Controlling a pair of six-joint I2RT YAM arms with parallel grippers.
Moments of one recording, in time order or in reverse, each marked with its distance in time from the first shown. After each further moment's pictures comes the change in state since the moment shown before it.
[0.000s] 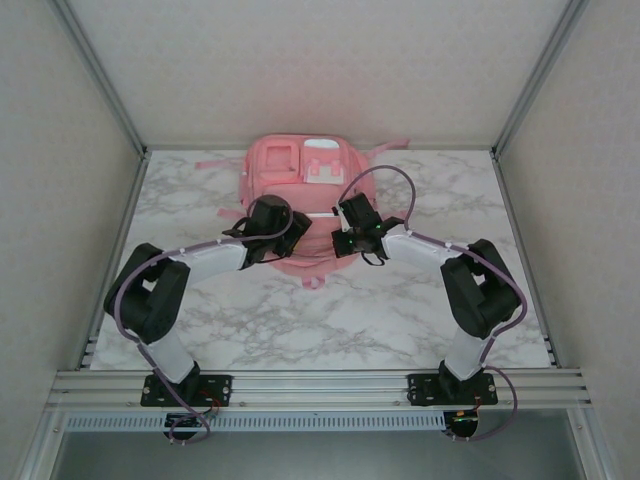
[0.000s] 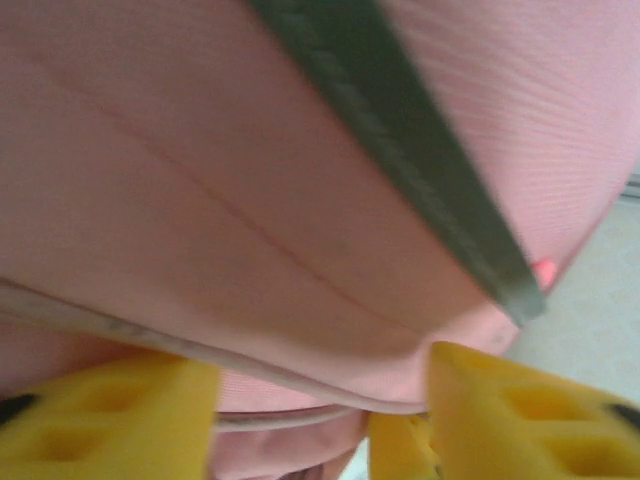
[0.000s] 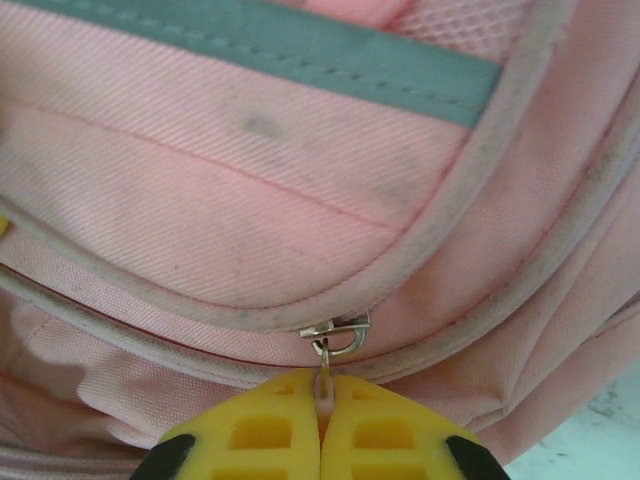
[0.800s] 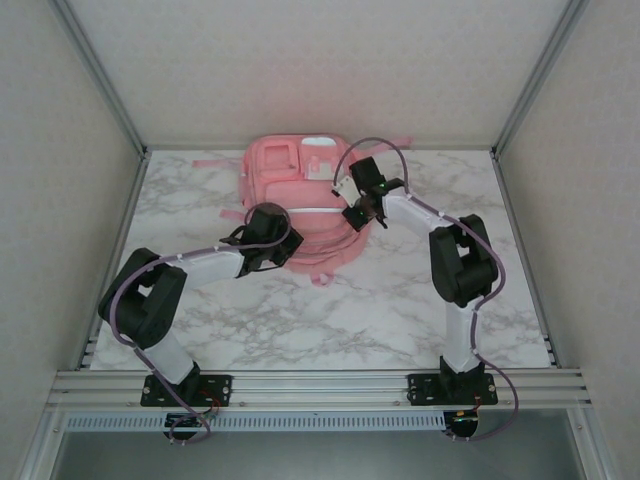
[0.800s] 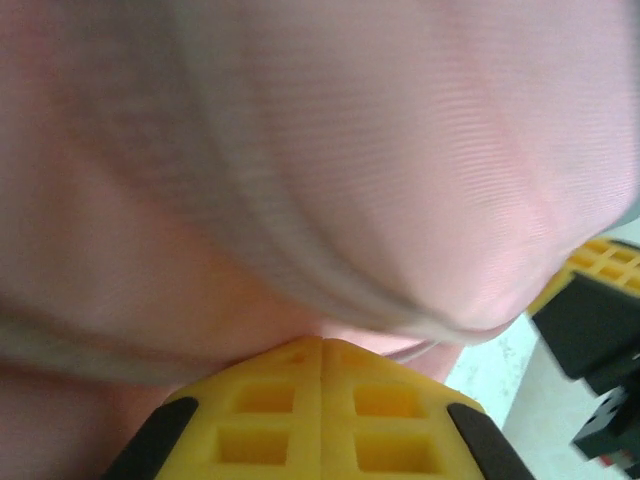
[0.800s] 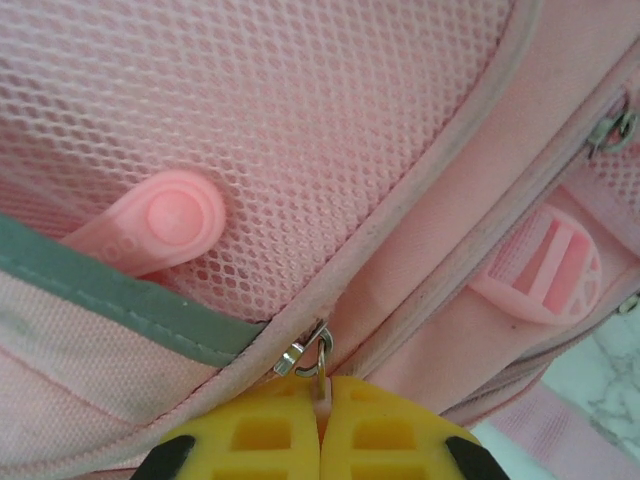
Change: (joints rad) left arm -0.003 -0.048 -0.087 0.014 -0.015 0.048; right arm -0.169 0.277 0.441 -0.273 0.021 -0.591
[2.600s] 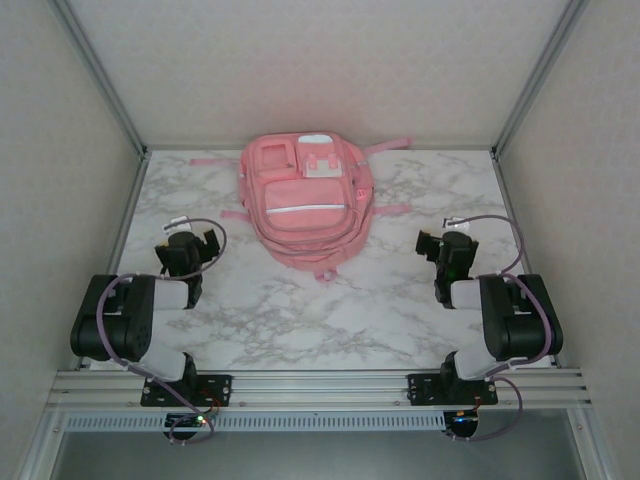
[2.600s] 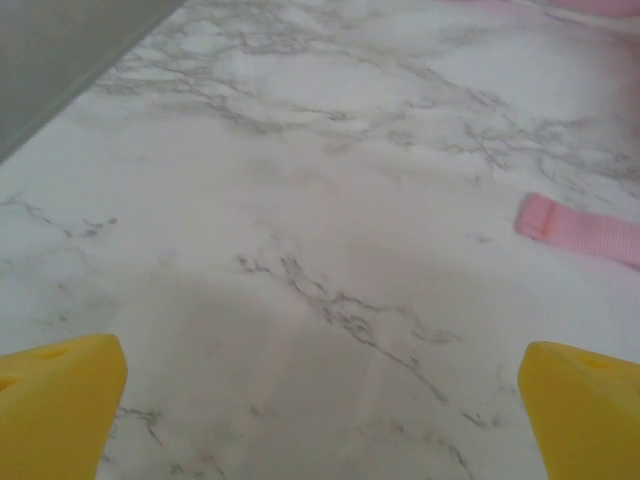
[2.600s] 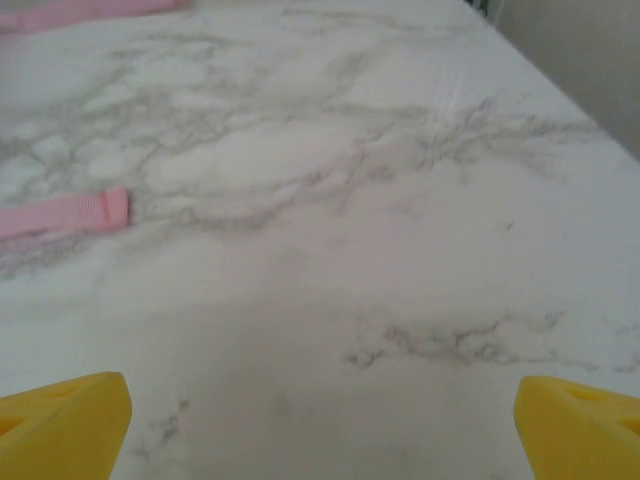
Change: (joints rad) left arm 0.528 -0.138 -0.503 0.640 -0.428 1.119; right arm -0.394 -0.509 -1.198 1.284 0.240 0.489
